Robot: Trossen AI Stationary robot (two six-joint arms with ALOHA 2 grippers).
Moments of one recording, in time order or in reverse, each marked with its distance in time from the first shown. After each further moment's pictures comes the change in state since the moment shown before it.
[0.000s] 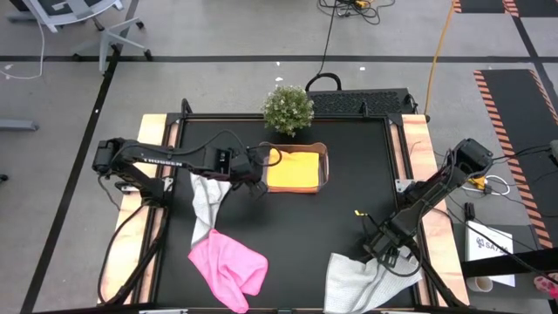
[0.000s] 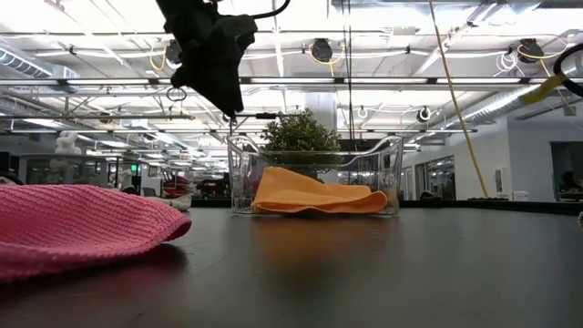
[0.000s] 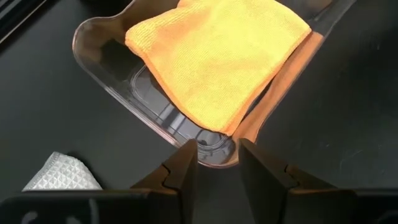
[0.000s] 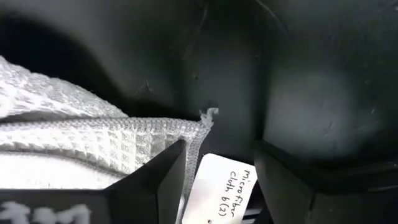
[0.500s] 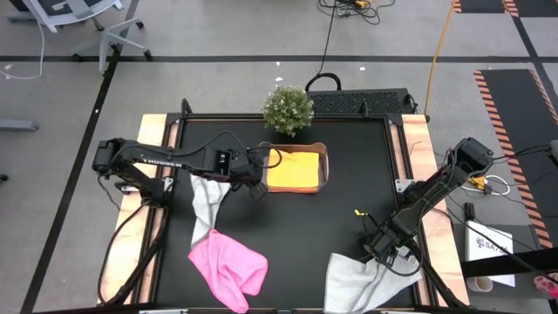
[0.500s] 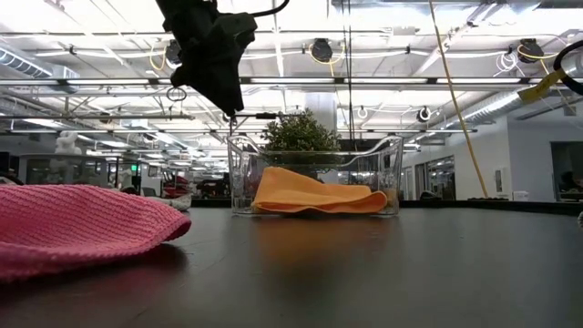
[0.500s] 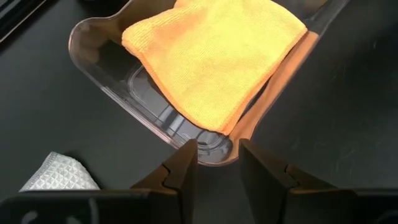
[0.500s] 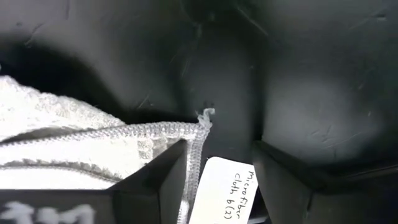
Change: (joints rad) left arm -0.010 0.000 0.000 0.002 -0.008 -0.003; right arm -0.001 -0.003 -0.014 0.027 0.051 0.055
